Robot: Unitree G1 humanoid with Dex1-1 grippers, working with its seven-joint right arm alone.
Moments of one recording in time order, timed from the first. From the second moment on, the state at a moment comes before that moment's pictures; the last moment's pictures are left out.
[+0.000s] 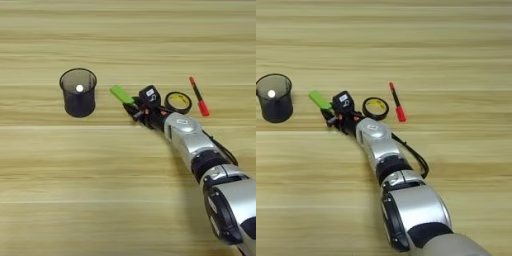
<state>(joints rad) -0.64 -0.11 0.03 1.06 -0.01 -0.21 0.54</state>
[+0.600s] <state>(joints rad) -0.64 -0.11 0.03 1.04 0.00 -0.21 0.54</state>
